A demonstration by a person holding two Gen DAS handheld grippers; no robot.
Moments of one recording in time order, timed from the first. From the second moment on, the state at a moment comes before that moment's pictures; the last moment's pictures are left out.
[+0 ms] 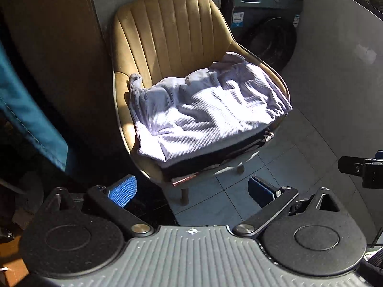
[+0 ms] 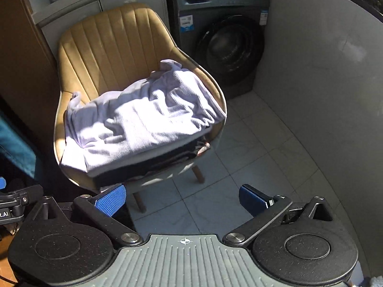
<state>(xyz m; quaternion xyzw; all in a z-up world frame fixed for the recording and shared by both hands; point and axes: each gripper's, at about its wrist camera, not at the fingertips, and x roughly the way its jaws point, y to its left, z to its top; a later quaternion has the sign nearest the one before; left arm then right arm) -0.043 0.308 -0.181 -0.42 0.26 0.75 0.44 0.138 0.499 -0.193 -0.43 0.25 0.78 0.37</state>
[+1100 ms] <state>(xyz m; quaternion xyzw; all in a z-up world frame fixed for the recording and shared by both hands) 0.057 0.308 -0.169 -0.47 0.21 0.79 0.35 0.217 0.531 -0.198 -0.44 0.24 0.80 0.32</state>
